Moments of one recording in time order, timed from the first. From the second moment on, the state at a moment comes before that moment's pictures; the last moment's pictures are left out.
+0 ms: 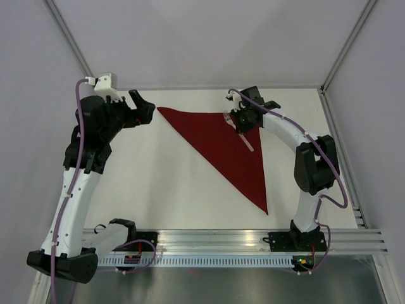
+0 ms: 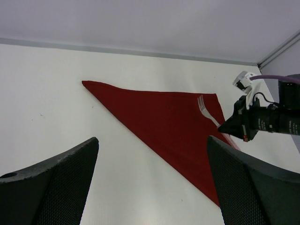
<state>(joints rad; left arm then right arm) -0.17 1.03 1.31 -0.50 0.10 -0.31 0.35 1.90 1.54 -0.59 -0.09 -0.11</state>
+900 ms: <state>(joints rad) -0.17 1.08 1.33 -0.51 0.08 -0.31 0.67 2.10 1.61 -0.55 -0.07 -0.03</state>
